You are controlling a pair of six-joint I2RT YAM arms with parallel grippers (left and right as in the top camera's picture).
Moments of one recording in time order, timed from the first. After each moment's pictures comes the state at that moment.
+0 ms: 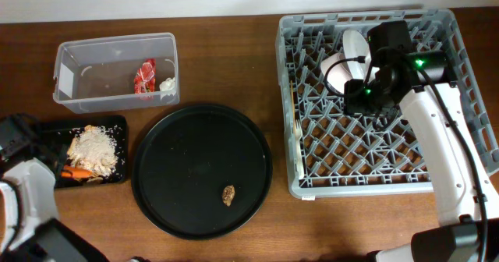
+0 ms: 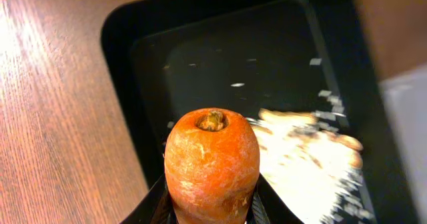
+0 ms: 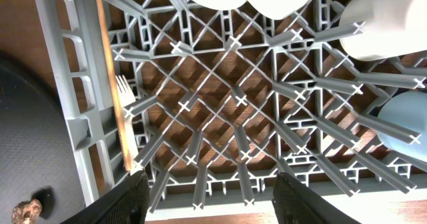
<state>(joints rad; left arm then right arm) 0.65 1.55 1.01 -0.59 -0.20 -0.67 0.10 1.62 1.63 -1.31 0.02 0.20</state>
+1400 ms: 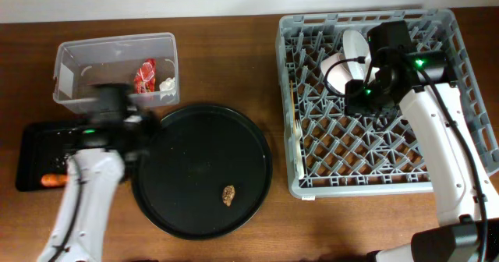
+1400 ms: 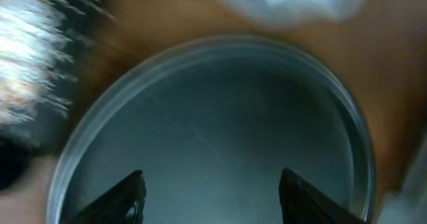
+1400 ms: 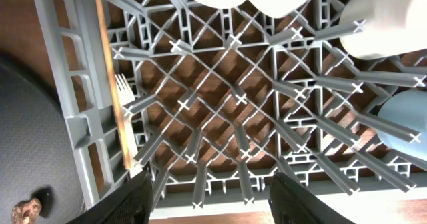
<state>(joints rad) -0.02 1.40 1.06 -0.82 0.08 -0.49 0.10 1.62 1.63 -1.31 0.02 0.20</state>
